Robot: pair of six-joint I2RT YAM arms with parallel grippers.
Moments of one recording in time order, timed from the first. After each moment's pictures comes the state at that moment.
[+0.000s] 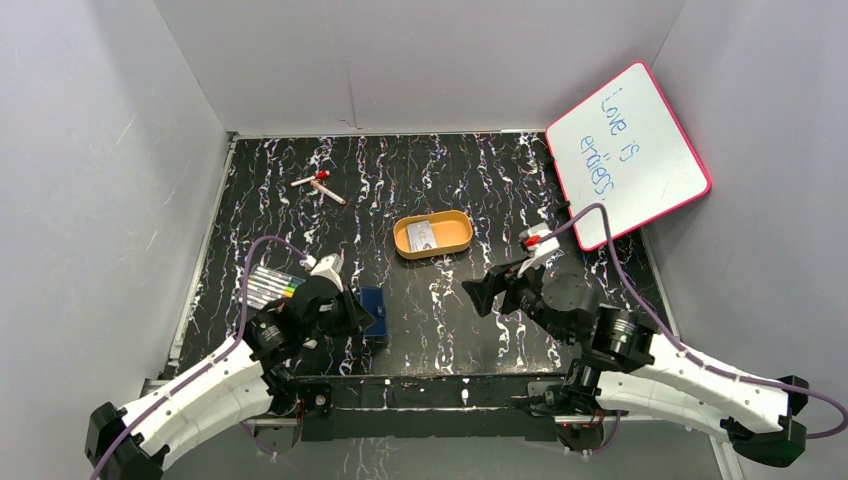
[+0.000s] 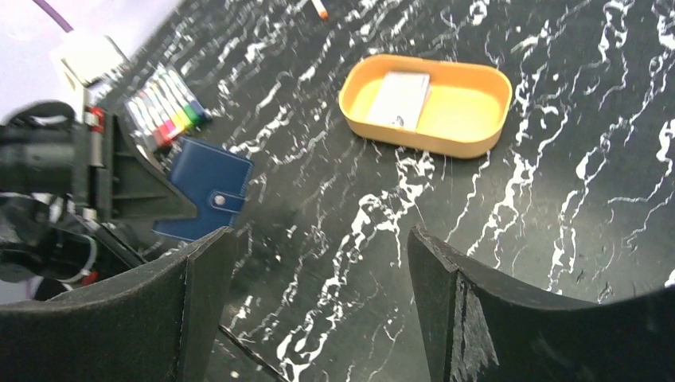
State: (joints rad) left arm -0.79 0.66 0.45 -0.50 -0.05 -0.88; right arm 1.17 0.60 0.73 -0.37 0.45 0.42
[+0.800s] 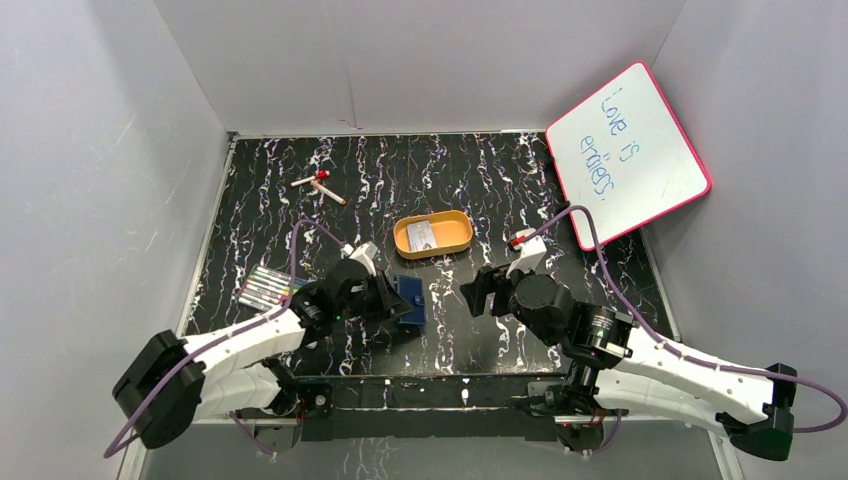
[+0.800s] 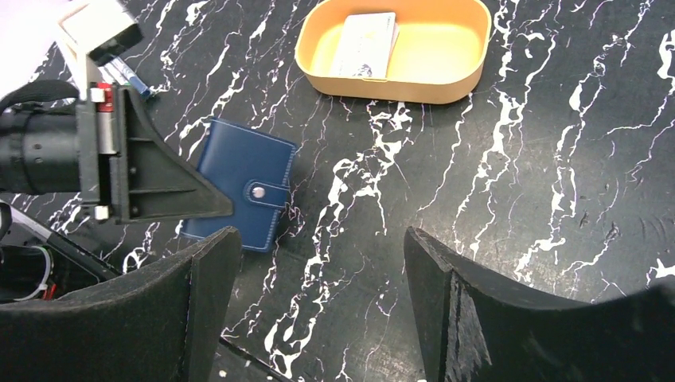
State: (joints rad) left arm -0.79 1.05 0.43 -0.04 0.12 -0.97; right arm 1.17 0.68 0.64 -0.38 0.52 0.55
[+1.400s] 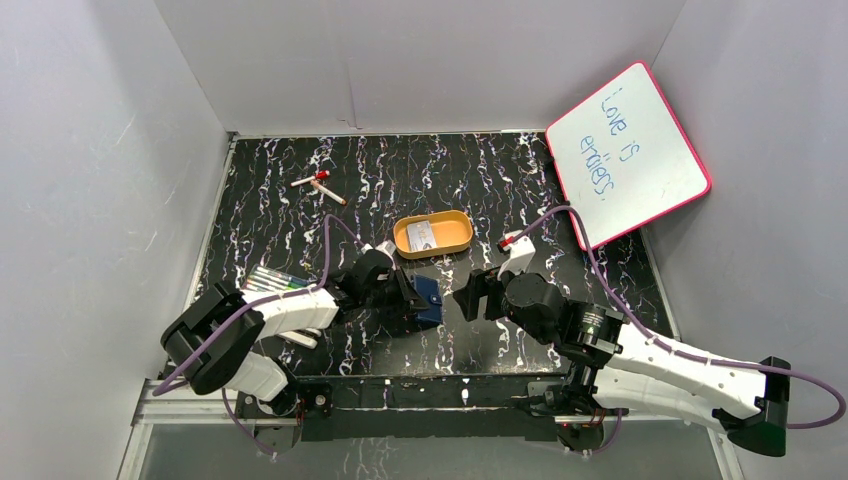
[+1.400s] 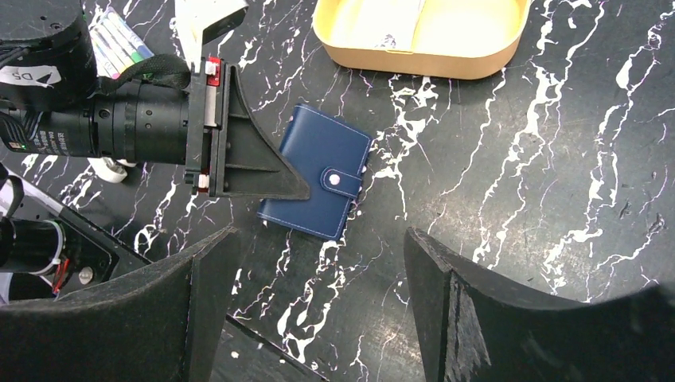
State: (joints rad) left arm -0.80 1.44 0.54 0.16 0.18 -1.08; right arm 1.17 0.74 0.64 -0.38 0.45 0.58
